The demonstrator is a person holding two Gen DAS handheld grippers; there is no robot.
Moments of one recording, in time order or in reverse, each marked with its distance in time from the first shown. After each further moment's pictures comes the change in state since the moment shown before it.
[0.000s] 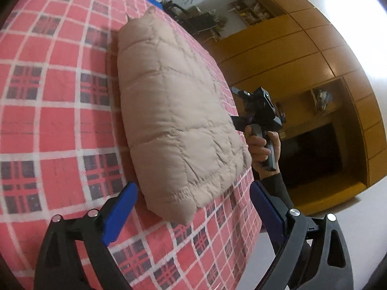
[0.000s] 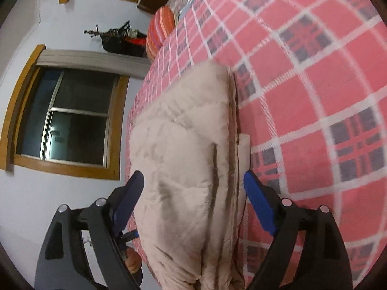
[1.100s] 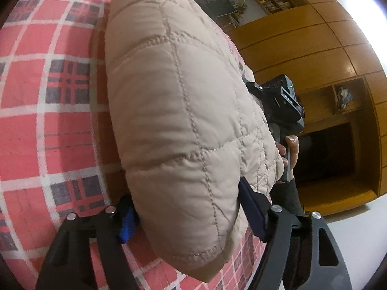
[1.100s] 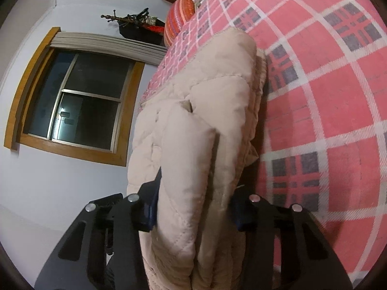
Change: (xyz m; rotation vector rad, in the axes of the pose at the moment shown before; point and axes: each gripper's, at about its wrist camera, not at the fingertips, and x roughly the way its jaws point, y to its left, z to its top) left arm 0.046 -0.021 0.010 -0.044 0.088 0.091; right arm 0.033 0.015 -0.002 -0.104 0.028 0.071
